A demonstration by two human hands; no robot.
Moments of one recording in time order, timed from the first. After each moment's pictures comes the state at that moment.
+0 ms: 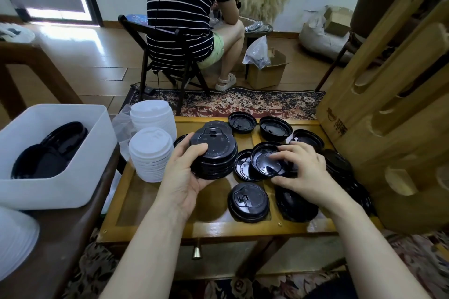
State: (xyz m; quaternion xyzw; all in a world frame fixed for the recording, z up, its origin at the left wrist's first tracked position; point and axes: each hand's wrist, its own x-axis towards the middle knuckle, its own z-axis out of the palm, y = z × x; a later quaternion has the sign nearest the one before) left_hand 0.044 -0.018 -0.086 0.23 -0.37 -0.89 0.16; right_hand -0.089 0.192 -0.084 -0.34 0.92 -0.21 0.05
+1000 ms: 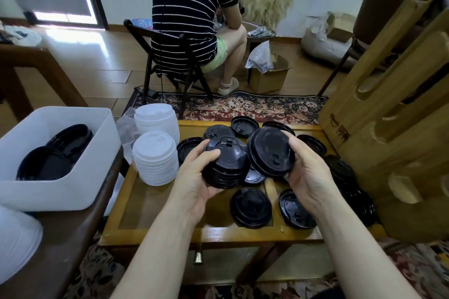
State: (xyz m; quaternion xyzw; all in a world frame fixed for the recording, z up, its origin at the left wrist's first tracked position) left_hand 0.039 -0.009 -0.088 0.24 -0.40 -0.87 0.13; right_hand -0.069 0.157 -0.064 -0.04 0.56 -0.80 0.21
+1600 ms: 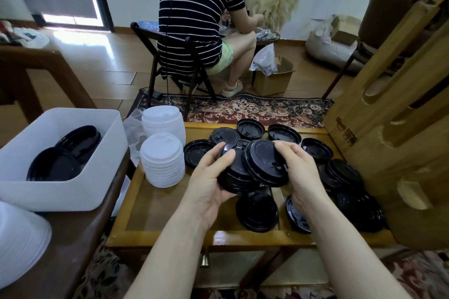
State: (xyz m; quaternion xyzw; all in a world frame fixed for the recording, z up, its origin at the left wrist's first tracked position) left_hand 0.038 0.001 -0.082 0.23 -0.39 -0.88 0.12; right_hand -0.060 0.127 -0.063 -0.02 0.67 -0.73 0.16
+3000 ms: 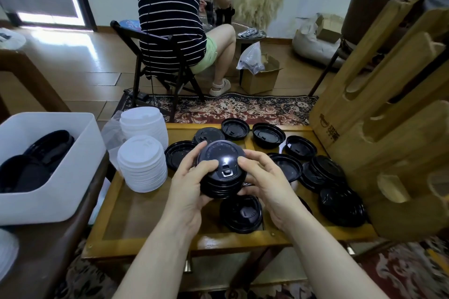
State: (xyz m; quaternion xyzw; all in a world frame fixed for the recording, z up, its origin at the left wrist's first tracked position) left_hand 0.038 0.011 -0.081 0.27 -0.43 -0.84 0.17; right_hand -0.039 0.135 -0.075 -0.12 0.66 -0.68 0.28
